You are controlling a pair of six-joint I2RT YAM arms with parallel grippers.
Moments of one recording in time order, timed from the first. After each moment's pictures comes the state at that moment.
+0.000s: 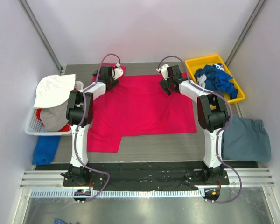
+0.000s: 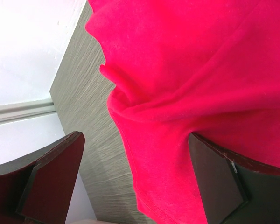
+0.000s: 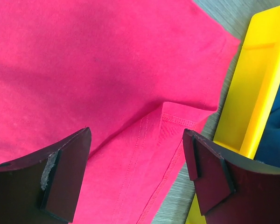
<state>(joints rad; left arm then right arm) -0.20 2.31 1.70 -0.01 -0.35 0.83 0.32 2.12 1.59 -0.26 0.24 -0.45</state>
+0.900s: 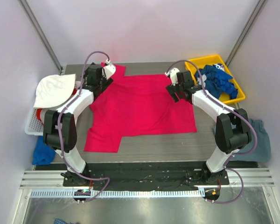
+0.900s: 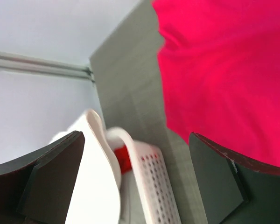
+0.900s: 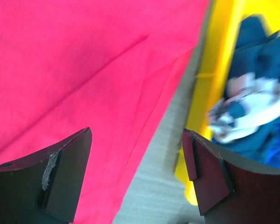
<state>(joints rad) -0.22 1.77 1.35 -0.05 -0.35 0.71 0.32 1.70 1.26 -0.29 0.23 -0.39</state>
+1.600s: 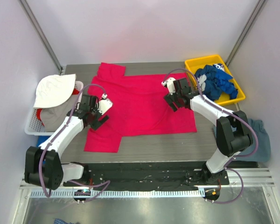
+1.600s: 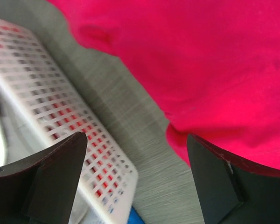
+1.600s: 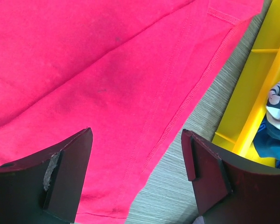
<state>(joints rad) -0.23 1.22 0.83 -0.54 -0.16 0.65 0.37 1.66 1.14 -0.36 0.19 -0.38</state>
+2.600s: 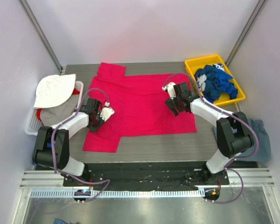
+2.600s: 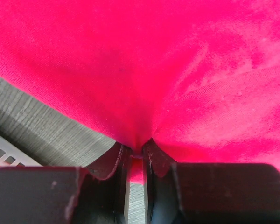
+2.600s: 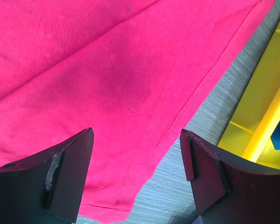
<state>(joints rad) -0.19 1.49 0.78 -0.51 -0.03 0.63 0.37 1.64 1.07 -0.36 0.19 -0.39</state>
